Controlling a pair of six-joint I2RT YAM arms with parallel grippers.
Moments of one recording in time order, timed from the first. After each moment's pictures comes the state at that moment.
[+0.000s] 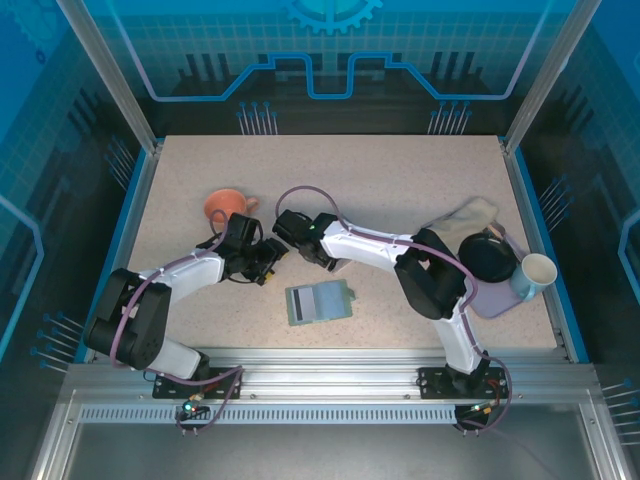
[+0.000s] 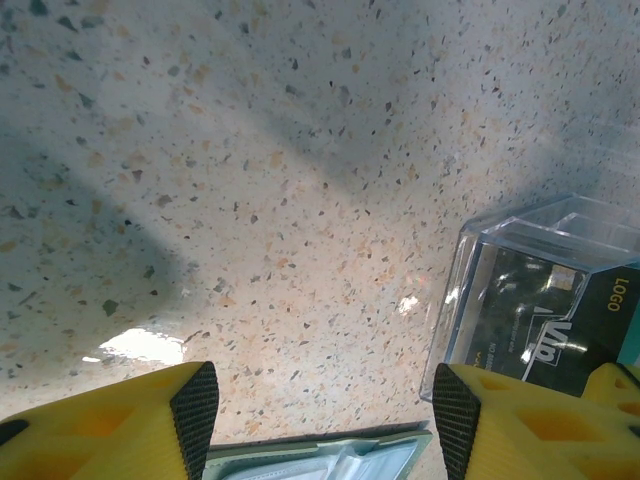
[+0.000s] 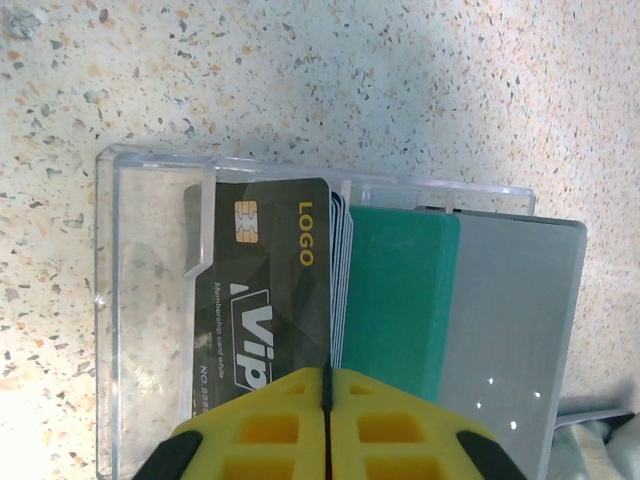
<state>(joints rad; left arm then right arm) -0.30 1.47 0.70 -0.23 0.31 -1.21 0.91 2.10 1.63 -0.88 0.63 0.01</state>
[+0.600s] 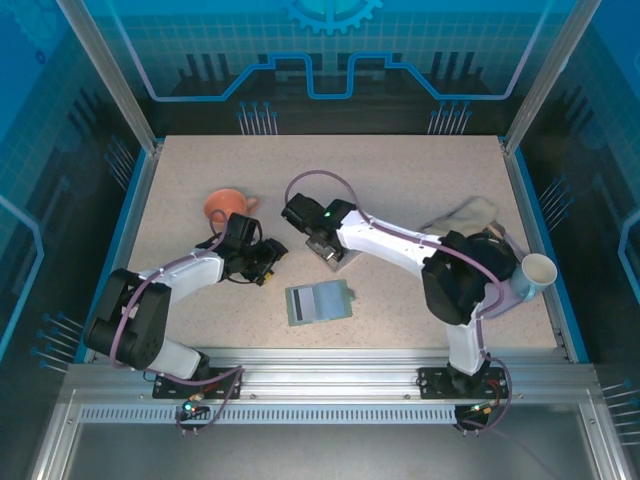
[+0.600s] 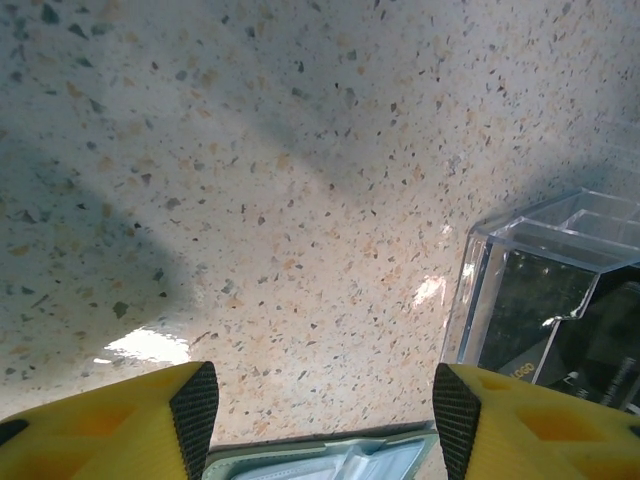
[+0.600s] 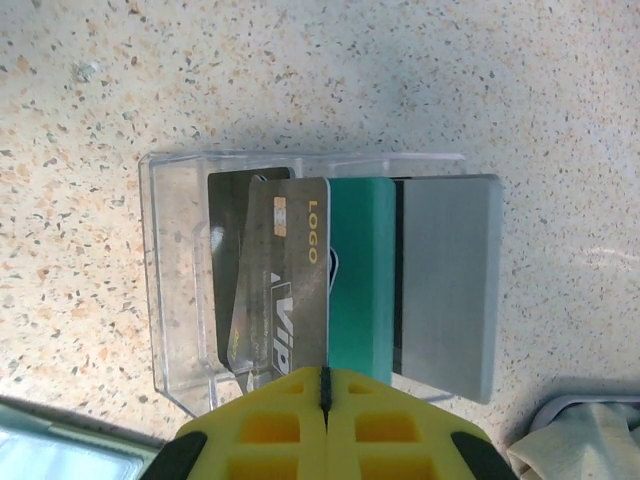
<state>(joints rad) -0.30 1.47 0.70 -0.24 0.31 -1.19 0.87 1.96 1.64 -0.96 0.48 0.06</state>
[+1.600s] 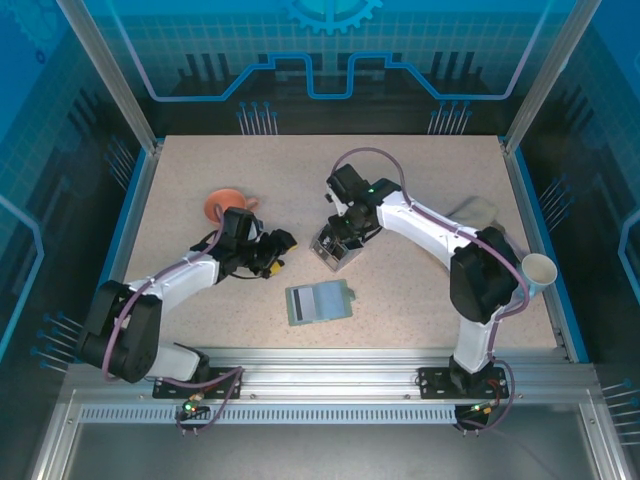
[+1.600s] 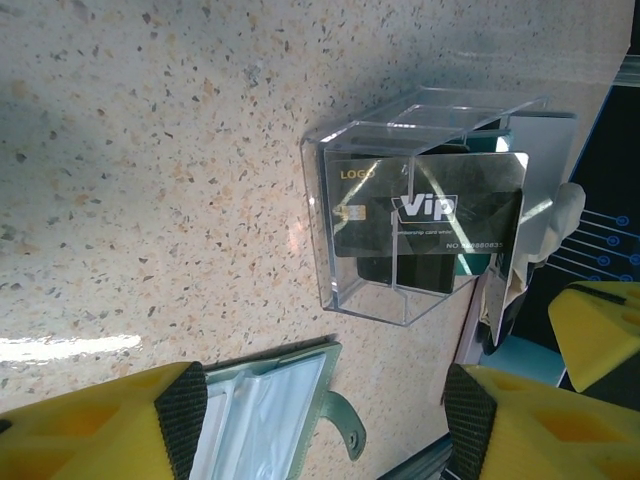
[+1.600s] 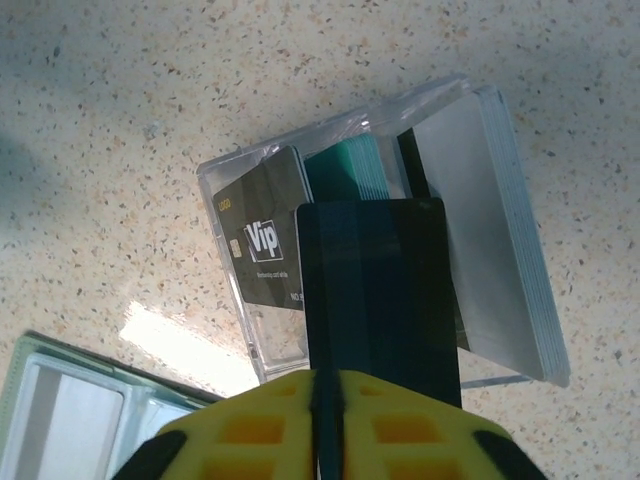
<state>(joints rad) -0.30 1.40 0.70 -0.15 0.49 -1.13 0.64 1.86 1.54 -0.88 0.01 0.23</state>
